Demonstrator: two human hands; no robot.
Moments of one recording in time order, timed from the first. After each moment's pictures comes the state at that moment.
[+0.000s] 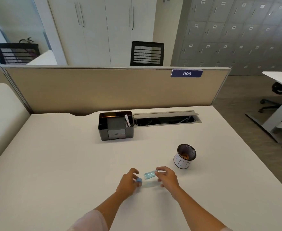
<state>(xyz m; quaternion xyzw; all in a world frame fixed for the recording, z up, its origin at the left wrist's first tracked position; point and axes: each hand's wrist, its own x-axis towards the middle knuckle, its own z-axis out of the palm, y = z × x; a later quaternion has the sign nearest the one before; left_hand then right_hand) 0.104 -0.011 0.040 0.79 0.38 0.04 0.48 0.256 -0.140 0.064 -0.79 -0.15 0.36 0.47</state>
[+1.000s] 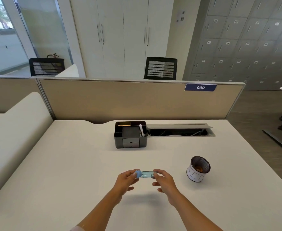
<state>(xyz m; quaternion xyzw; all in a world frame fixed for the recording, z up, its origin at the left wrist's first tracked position) 0.052 0.021 0.097 0.58 0.40 0.14 0.69 0.206 -0.094 0.107 -0.73 -0.14 0.42 0.52</state>
